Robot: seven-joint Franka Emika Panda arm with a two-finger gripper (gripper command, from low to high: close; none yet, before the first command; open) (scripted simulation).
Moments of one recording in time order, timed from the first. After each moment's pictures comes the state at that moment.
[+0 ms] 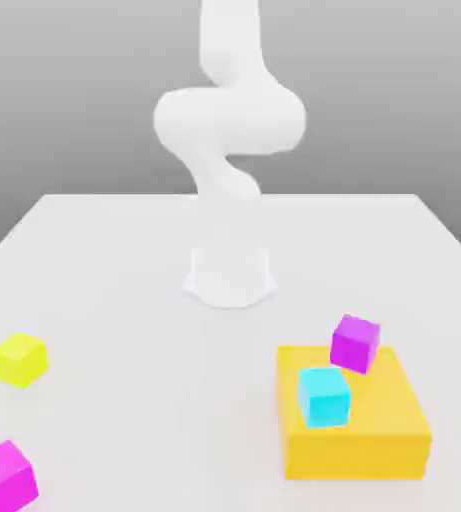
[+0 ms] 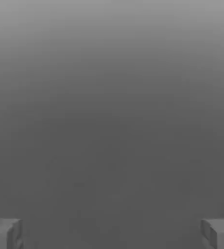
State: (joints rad) arm -0.02 -0.71 -0.02 -2.30 0.01 2.32 0.81
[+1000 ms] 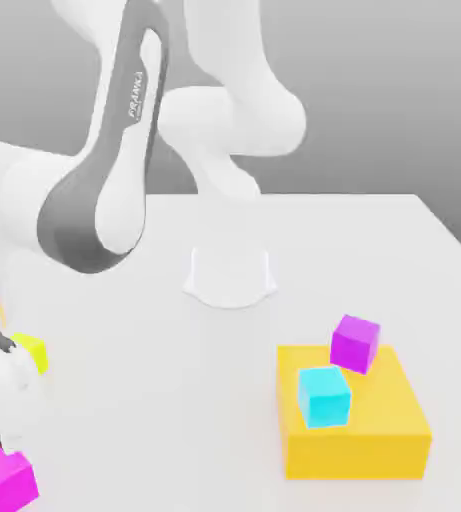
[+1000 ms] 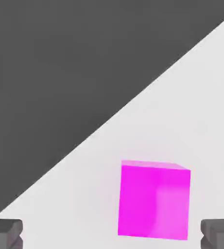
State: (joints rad) arm -0.27 0.39 -0.23 -2.24 0.18 2.63 0.91
